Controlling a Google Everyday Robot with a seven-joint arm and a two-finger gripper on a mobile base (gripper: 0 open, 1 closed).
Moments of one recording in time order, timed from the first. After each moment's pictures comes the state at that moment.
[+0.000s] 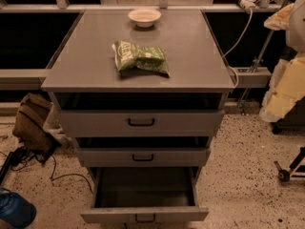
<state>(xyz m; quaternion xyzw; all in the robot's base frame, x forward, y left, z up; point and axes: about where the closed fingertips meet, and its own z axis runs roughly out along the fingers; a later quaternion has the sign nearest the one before) 0.435 -0.204 1.014 -0.60 0.77 -0.08 0.21</state>
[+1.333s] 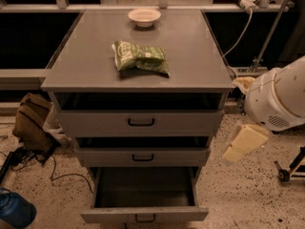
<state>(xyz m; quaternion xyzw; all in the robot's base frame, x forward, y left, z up) 0.430 -0.176 0.888 -0.57 0.78 0.00 0.27</state>
